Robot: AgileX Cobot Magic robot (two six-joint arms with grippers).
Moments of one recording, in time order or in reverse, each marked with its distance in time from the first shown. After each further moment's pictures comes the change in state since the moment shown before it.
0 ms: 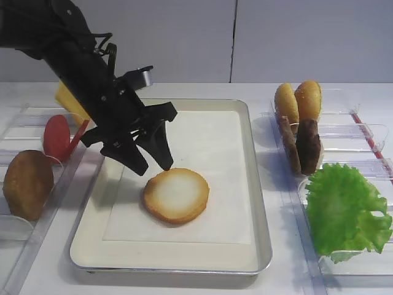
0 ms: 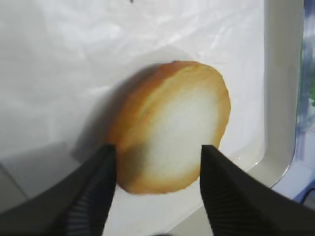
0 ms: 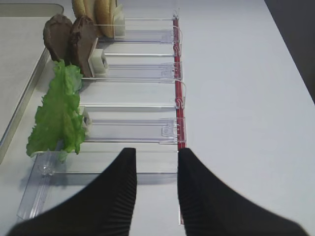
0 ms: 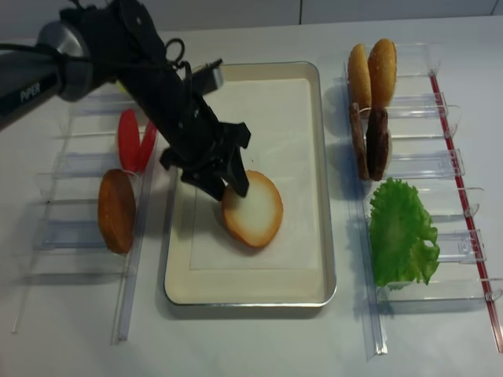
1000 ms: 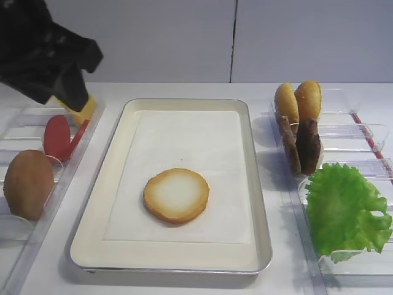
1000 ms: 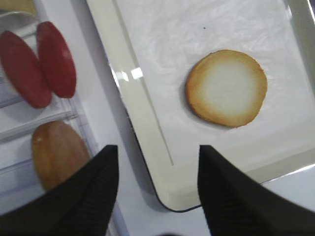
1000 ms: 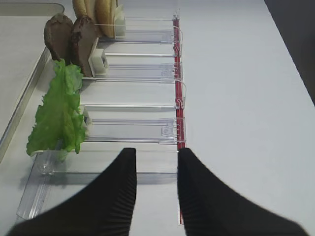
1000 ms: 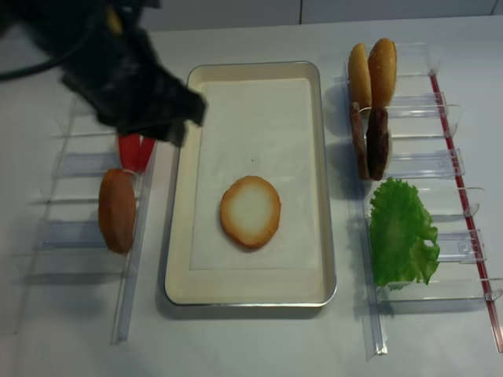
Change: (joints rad) left arm -0.139 -0.530 0.051 0.596 0.033 -0.361; right arm 0.000 0.000 0.000 0.000 0.000 -0.006
